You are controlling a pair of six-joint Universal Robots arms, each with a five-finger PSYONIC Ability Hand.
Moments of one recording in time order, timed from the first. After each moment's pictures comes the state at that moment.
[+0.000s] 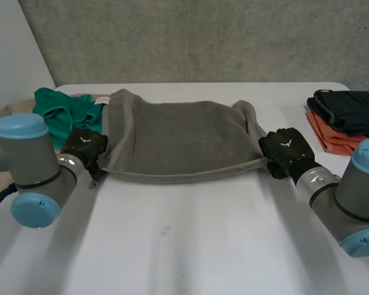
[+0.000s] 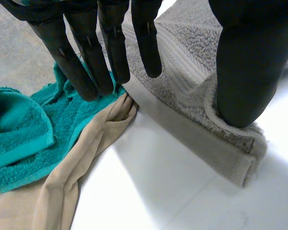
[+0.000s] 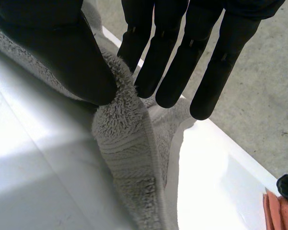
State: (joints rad) left arm 4.45 -2.22 -1.42 3.31 -1.55 3.62; right arm 1.82 -1.05 1.70 -0.49 1.26 2.72; left_hand 0.57 0.57 0.57 0.57 0.38; right_hand 1.14 1.18 1.19 1.20 0.99
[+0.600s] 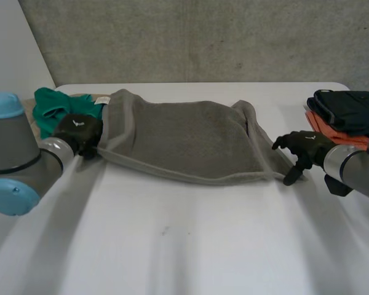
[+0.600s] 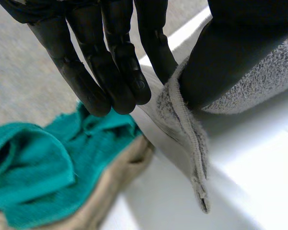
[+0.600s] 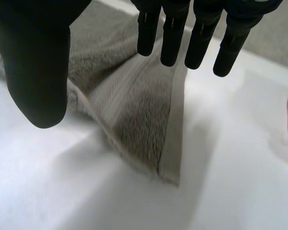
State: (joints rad) left arm 4.50 -2.11 -1.39 3.23 -1.43 3.56; right arm 1.69 -0.93 1.28 0.20 1.23 2.83; left_hand 1.16 1.19 1.19 1.19 0.99; right_hand 0.41 0.41 0.41 0.41 0.25
